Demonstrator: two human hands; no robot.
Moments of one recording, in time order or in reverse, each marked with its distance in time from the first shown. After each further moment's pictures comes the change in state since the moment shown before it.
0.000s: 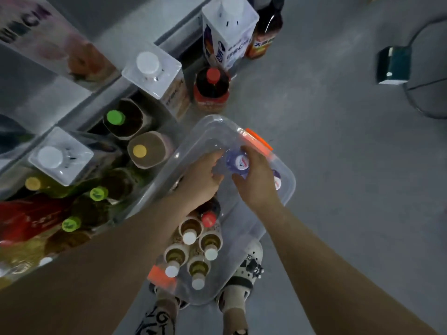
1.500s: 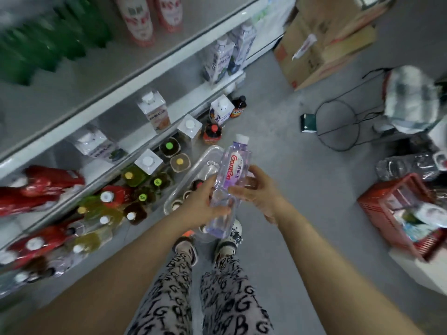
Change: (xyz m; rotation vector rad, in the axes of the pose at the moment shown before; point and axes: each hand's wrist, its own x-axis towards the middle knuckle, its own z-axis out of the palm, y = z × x) left_hand -0.326 0.152 -0.131 -0.339 -0.169 0.125; right_hand -0.258 -0.253 -0.220 0.508 -0.274 0.165
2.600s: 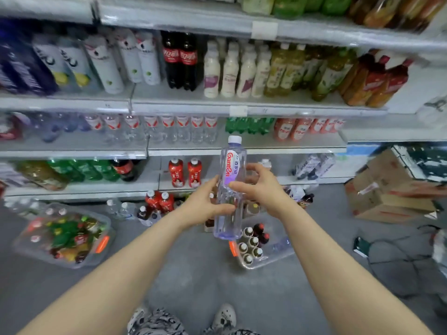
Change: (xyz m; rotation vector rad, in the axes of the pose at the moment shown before) left_hand -0.460 0.024 0.057 -0.101 0.708 0.302; right_hand -0.346 -0.079 0.181 -0.458 -0.476 -0.543
